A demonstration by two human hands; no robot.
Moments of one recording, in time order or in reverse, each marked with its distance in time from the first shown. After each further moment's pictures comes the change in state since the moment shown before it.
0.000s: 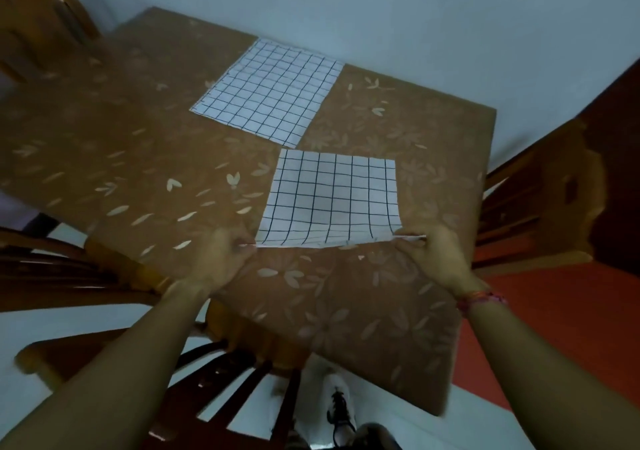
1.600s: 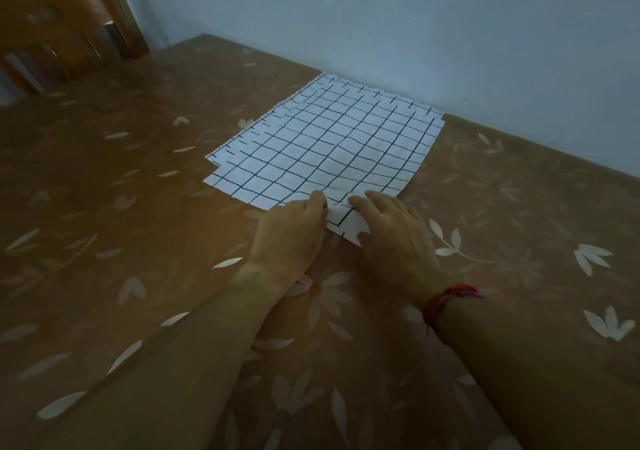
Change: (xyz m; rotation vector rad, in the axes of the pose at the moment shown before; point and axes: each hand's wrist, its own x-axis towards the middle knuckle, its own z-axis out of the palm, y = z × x) left_hand 0.348 -0.045 0.075 0.425 0.461 0.346; right_hand 0.367 -0.085 0.211 -0.455 0.067 -0.507
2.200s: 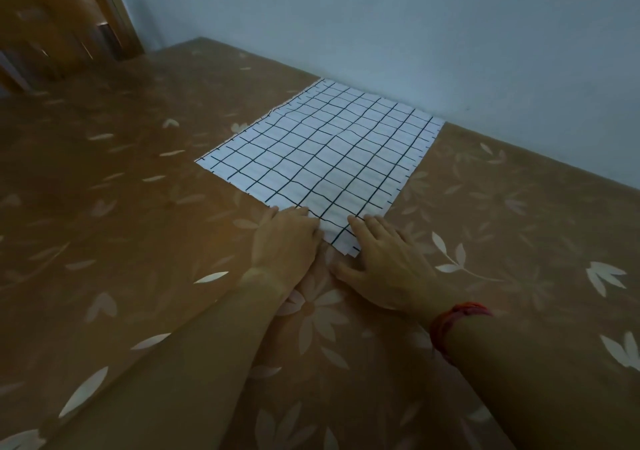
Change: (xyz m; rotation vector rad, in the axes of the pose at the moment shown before) left_hand 0.015 -0.020 0.056 0.054 -0.138 -0.051; right_hand 0.006 0.016 0.026 0.039 -0.266 0.001
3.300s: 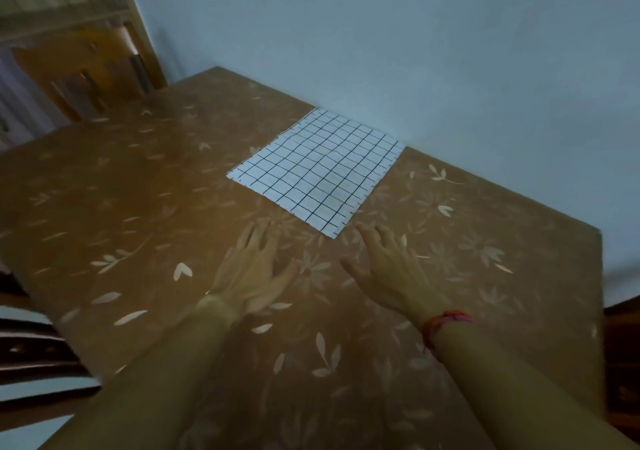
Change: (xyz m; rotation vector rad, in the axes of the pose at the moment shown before) left_hand -0.117 0.016 -0.191 -0.144 -0.277 -0.146; right_hand -0.129 -0.053 -0.121 0.117 0.057 0.145
